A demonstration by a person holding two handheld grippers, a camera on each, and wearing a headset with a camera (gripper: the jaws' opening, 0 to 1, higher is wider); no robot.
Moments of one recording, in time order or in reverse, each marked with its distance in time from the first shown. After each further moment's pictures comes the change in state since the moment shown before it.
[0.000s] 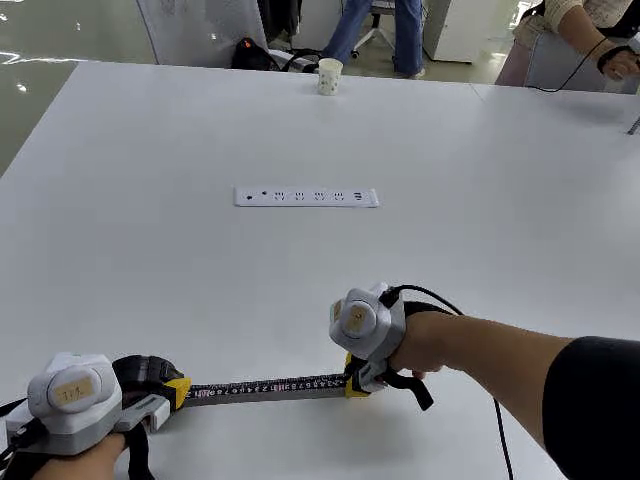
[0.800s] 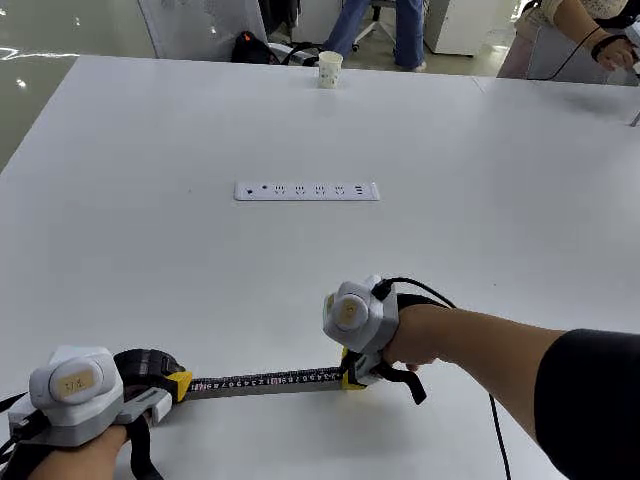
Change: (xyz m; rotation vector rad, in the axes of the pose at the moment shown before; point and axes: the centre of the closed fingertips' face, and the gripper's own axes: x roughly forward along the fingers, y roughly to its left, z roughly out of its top) left arm 0.000 0.001 0.001 -0.002 0.005 0.000; right arm 0.002 0.001 0.005 -0.012 0.015 0.001
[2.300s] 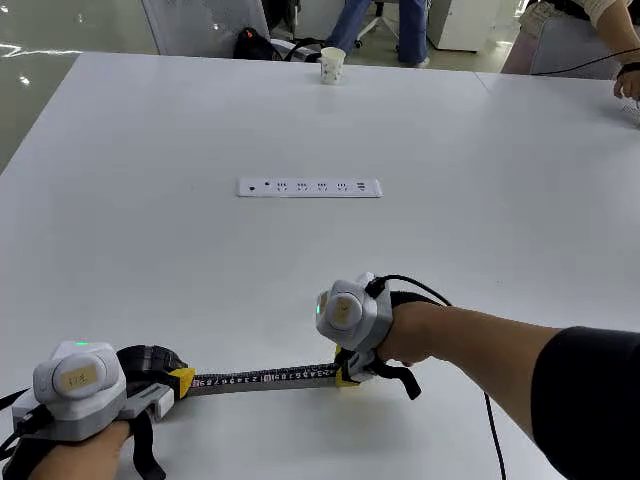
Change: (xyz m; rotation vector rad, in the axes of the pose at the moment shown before) left arm 0.001 0.002 0.000 0.003 0.006 0.000; right arm 0.003 0.001 0.013 -0.025 -0.011 -0.003
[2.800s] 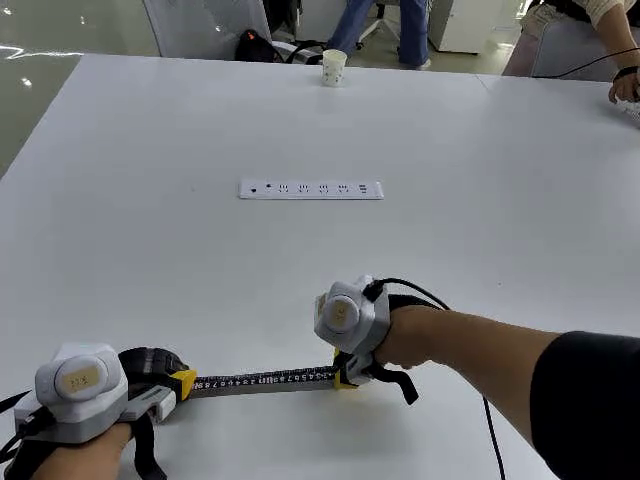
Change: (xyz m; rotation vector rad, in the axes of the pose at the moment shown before) left arm 0.000 0.000 0.000 0.001 0.004 -0.002; right arm 0.002 -0.001 0.004 0.008 -0.001 -0.004
